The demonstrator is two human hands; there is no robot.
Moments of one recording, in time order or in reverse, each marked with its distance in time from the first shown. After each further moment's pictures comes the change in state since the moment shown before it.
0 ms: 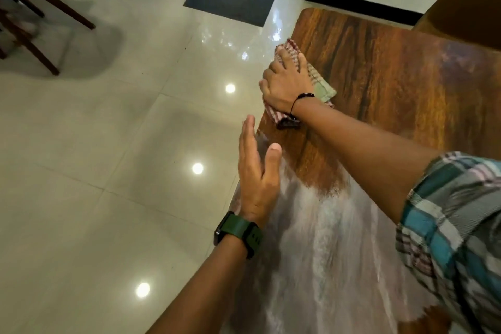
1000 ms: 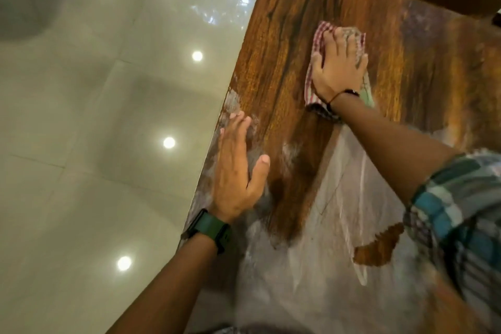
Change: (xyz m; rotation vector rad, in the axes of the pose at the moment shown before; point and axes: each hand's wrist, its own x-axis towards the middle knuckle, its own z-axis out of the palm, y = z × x) left_hand -0.053 -0.017 -0.014 0.277 -0.213 0.208; right_hand -0.099 0.099 0.016 0.214 0.068 0.532
